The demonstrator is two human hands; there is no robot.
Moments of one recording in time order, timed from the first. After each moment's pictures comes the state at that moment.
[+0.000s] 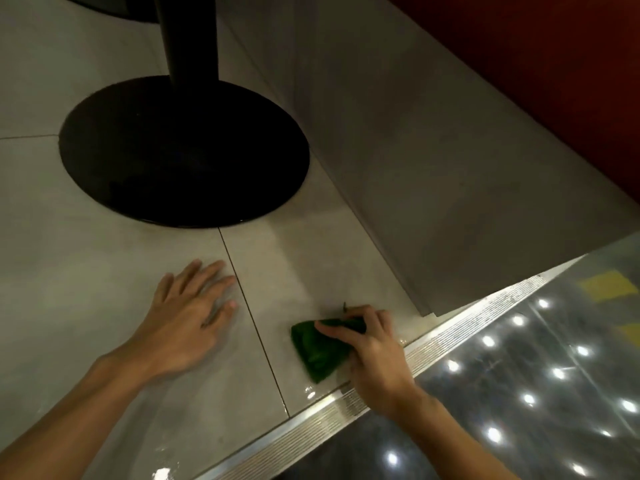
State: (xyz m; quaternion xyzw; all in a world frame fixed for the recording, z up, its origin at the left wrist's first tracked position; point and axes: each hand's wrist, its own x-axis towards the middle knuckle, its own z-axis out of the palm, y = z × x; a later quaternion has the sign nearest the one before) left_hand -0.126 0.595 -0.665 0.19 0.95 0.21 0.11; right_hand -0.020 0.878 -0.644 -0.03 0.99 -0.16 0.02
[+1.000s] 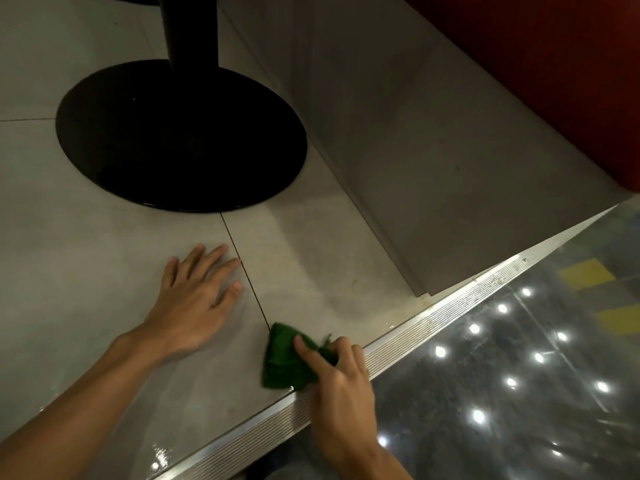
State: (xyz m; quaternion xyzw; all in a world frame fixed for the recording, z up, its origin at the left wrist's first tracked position) left_hand -0.120 0.593 -0.670 0.20 0.95 0.22 0.11; right_hand 0.040 0.783 -0.635 0.08 0.99 -0.15 -0.01
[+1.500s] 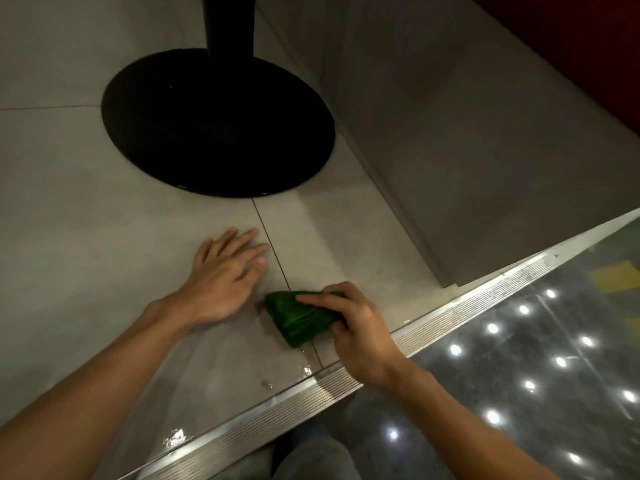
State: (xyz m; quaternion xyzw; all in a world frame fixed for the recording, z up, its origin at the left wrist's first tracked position) left_hand -0.129 0.587 -0.666 0.20 0.94 0.25 0.14; right_hand -0.016 0.802 -0.608 -0.04 0.94 -0.33 0.08
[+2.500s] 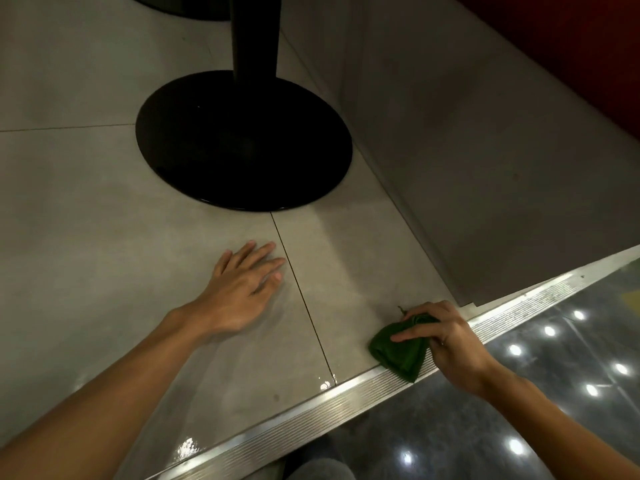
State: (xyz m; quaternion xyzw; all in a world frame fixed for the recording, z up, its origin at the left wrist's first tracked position) left_hand -0.128 0.583 -0.662 0.21 0.93 0.24 0.15; right_hand -0.012 0.933 -0.631 -0.10 0.98 -0.19 0.05
